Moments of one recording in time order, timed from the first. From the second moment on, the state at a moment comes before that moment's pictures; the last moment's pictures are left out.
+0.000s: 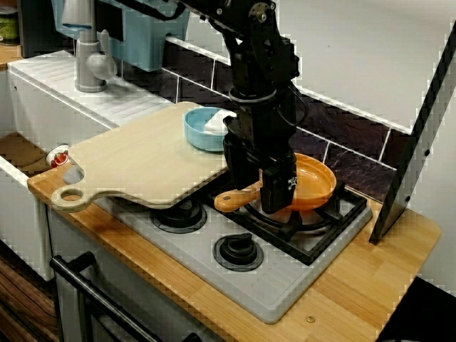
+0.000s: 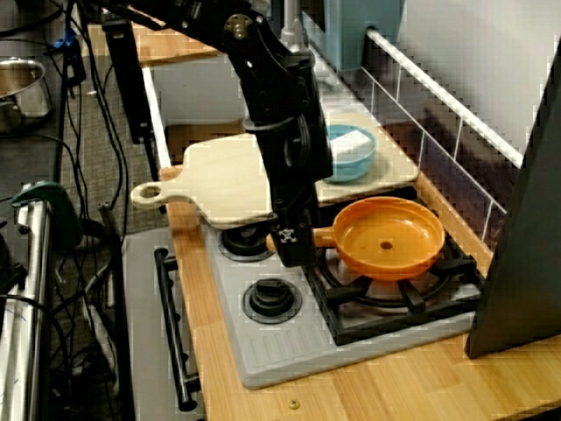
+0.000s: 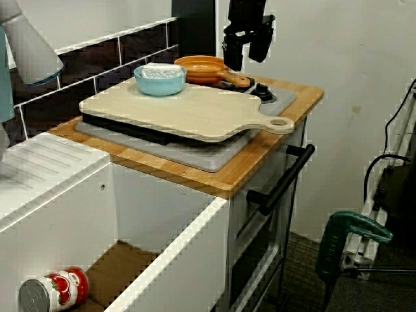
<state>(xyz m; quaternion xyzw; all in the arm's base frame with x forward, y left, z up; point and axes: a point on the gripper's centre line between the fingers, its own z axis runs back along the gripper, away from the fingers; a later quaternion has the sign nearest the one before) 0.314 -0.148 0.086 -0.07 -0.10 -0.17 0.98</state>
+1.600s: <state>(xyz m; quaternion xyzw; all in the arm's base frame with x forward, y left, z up) 0.314 -0.122 0.086 -0.06 -0.11 -0.16 0.98</state>
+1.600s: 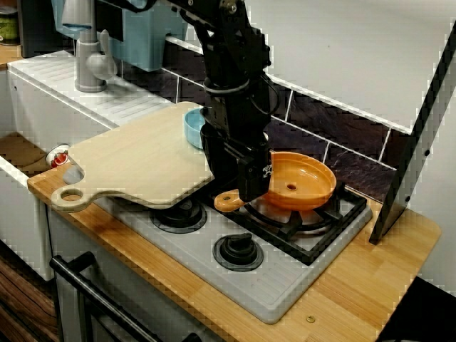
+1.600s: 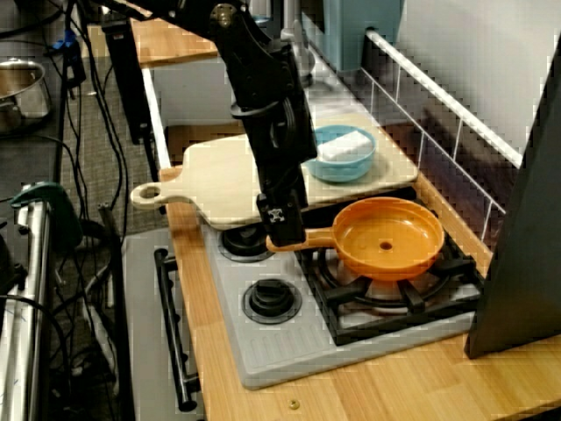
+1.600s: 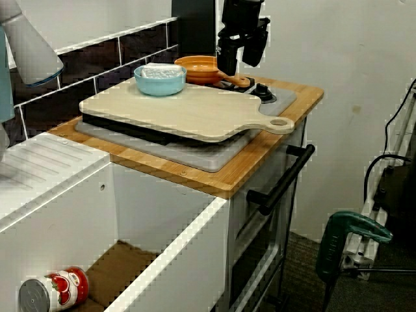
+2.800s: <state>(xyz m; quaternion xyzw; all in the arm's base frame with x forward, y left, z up) 0.316 -0.126 0.053 -0.04 -0.10 -0.15 0.98</state>
